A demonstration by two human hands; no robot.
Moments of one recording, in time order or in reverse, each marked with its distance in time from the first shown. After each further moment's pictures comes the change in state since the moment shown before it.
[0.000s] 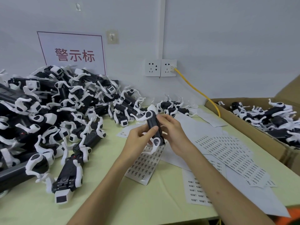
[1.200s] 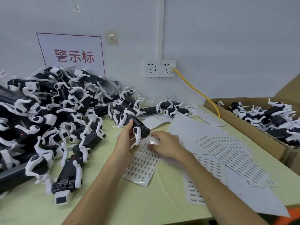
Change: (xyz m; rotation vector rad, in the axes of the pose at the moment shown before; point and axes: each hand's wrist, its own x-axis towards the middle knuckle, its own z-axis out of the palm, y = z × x) left_hand 0.006 0.002 -0.015 -0.561 0.279 -0.449; right_hand 0.006 0.034 -0.003 -1.233 -0.108 -0.020
